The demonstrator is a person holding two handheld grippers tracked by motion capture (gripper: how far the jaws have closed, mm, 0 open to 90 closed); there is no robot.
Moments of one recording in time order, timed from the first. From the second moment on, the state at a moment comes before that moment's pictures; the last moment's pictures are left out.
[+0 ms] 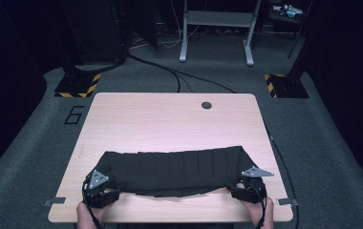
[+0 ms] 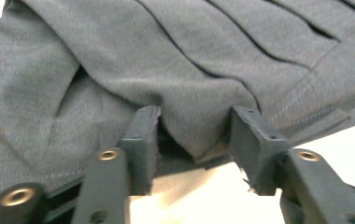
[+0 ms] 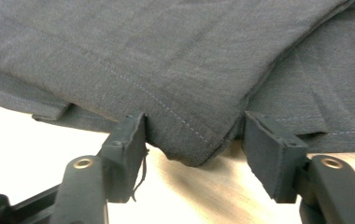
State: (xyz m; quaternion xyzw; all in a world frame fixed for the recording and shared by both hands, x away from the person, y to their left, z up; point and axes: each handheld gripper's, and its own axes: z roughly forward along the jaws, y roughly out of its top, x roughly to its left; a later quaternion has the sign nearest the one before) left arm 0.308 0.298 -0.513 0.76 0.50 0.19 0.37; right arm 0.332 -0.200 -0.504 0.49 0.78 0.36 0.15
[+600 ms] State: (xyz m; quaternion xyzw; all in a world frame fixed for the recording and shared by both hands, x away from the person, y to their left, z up) left arm 0.302 0.302 -0.509 0.75 0.49 0.19 0.40; right arm 0.322 -0.200 -0.497 0.46 0.77 0.40 0.18
